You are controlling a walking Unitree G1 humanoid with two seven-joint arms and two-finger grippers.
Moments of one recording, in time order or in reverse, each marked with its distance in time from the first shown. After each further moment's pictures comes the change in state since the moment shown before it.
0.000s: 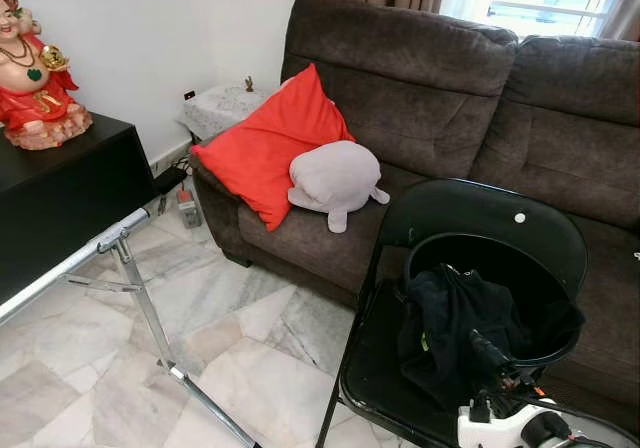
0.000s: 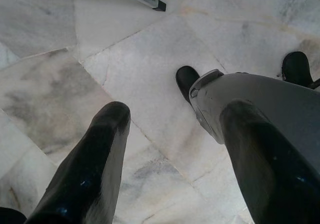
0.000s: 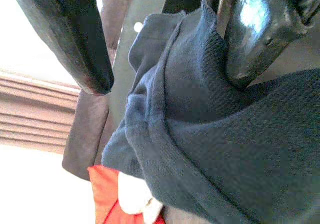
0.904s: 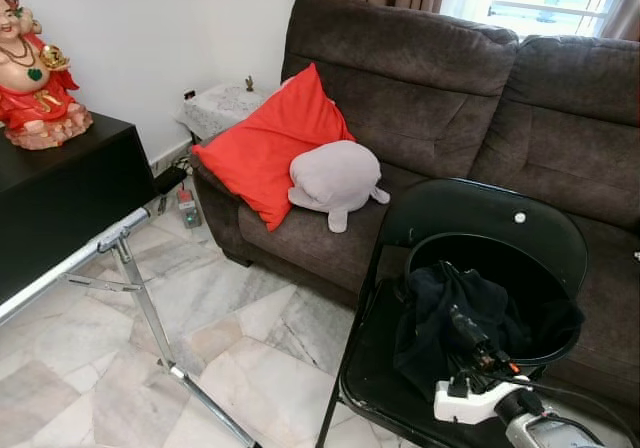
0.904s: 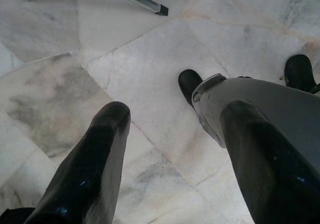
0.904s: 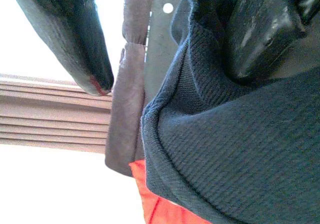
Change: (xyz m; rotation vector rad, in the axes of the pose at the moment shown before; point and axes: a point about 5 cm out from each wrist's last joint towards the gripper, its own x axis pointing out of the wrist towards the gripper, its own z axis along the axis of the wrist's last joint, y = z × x) left arm 0.000 0.001 0.002 0.007 -0.016 0.009; right arm 0.033 -0.015 0.009 0.033 -0.009 -0.196
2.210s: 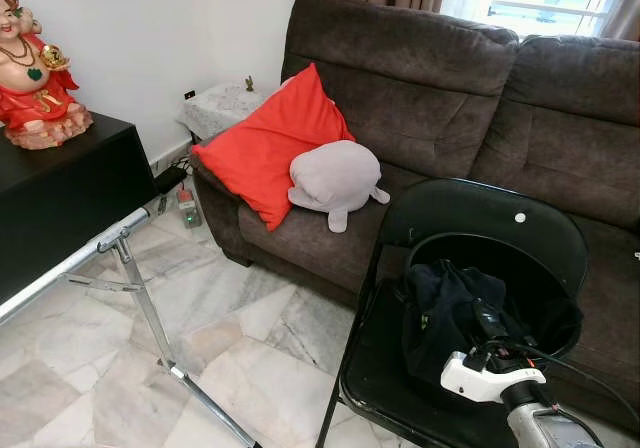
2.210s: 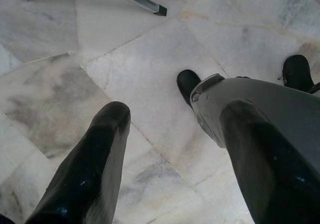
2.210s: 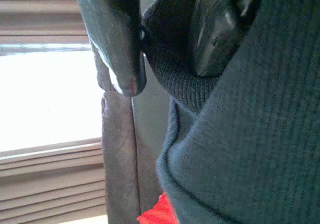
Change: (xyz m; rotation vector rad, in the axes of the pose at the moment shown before) left arm 0.000 0.000 0.000 -0.001 -0.001 -0.010; right arm 0.000 -0.003 -0.011 0.258 0.205 -0.018
